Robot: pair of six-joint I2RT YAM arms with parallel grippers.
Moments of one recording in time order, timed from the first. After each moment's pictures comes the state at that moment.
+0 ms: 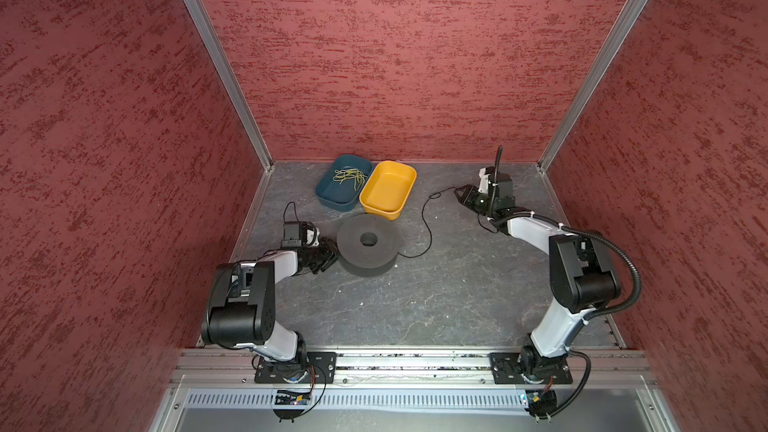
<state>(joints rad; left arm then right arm) 0.07 1.52 0.61 -0.13 0.56 -0.67 0.15 1.78 1.08 0.17 -0.31 0.68</state>
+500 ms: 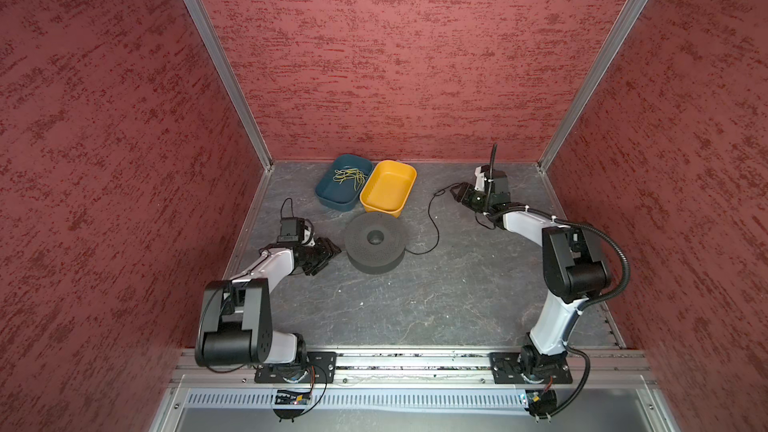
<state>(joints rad) 0.06 1.33 0.67 -0.41 0.47 -0.61 0.15 1.86 1.16 0.13 -0.32 0.65</state>
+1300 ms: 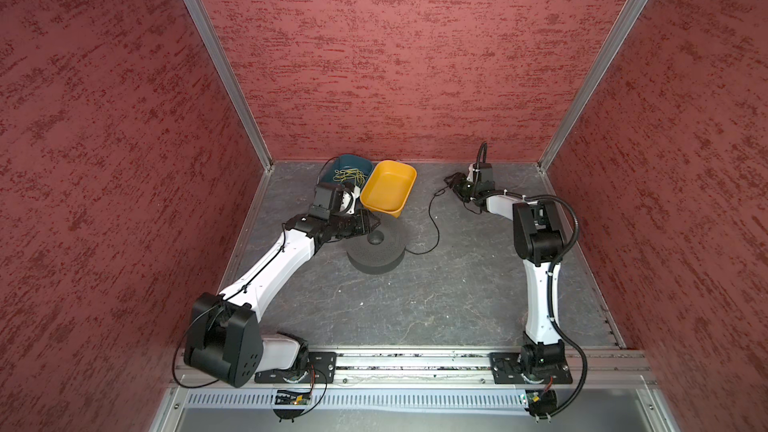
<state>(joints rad) -0.35 1.38 1.05 -0.44 0.43 -0.49 0.10 2.36 1.63 0.16 -0.37 0.91</state>
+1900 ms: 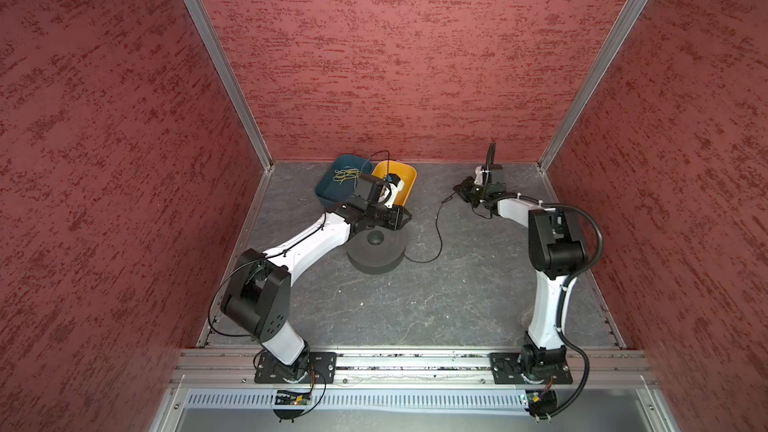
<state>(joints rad) -0.55 1.63 1.23 -0.31 0.36 -0.21 0.09 2.03 1.36 0.06 -0.44 0.85</state>
